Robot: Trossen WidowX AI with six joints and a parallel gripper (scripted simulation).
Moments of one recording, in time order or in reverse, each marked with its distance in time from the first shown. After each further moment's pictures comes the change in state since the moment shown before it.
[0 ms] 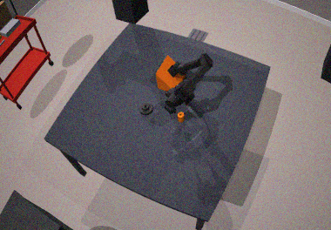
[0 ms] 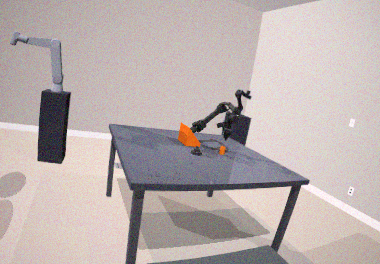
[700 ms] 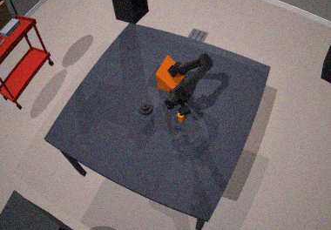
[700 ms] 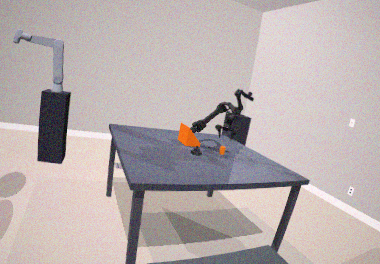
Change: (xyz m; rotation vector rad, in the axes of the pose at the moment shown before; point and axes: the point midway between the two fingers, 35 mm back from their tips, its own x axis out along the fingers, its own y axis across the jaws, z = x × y) arm 0.000 0.000 0.000 -1.263 0.002 0.004
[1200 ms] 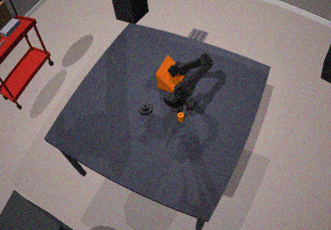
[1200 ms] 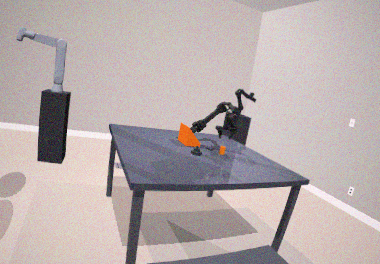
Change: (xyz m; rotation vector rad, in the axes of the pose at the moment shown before) arm 0.000 -0.002 0.000 -0.805 0.000 0.001
